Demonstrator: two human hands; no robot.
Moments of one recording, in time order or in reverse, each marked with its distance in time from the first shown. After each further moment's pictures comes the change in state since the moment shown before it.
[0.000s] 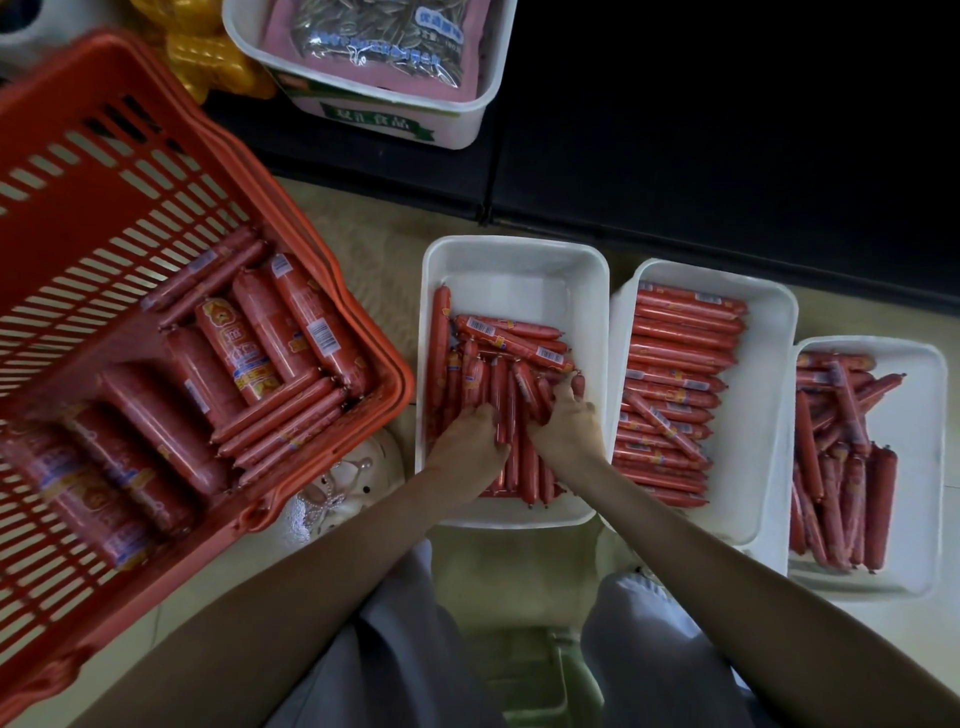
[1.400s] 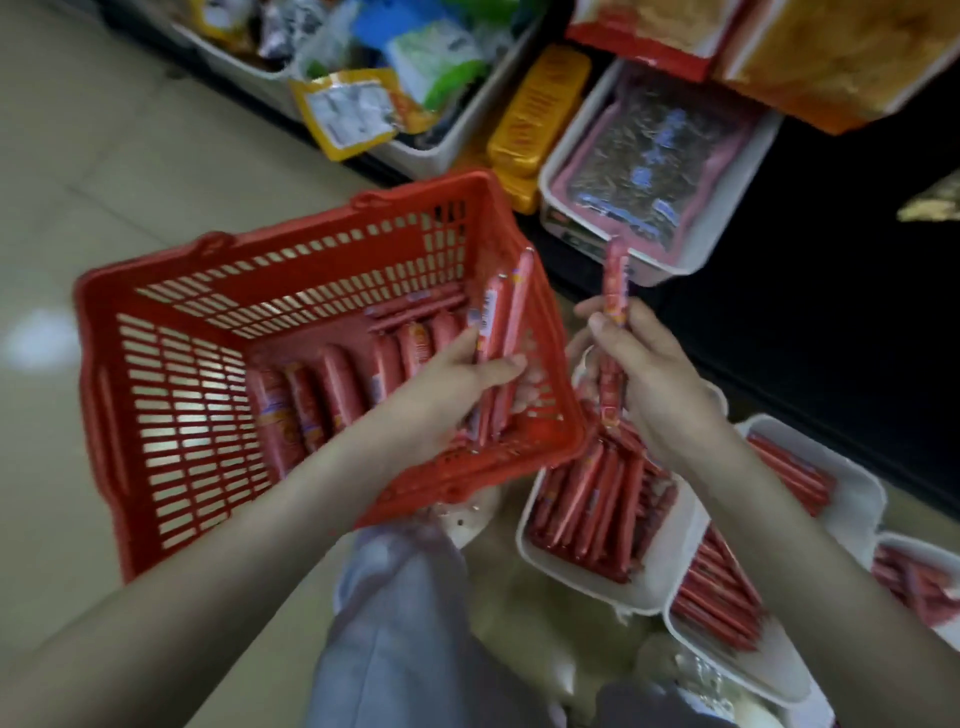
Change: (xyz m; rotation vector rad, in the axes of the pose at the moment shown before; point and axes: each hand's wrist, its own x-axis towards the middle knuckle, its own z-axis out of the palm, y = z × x) left_hand -0.136 -0.014 -0.221 -1.310 0.225 0.042; right_hand -0.115 -0.224 -0.093 0.709 -0.306 -0.603
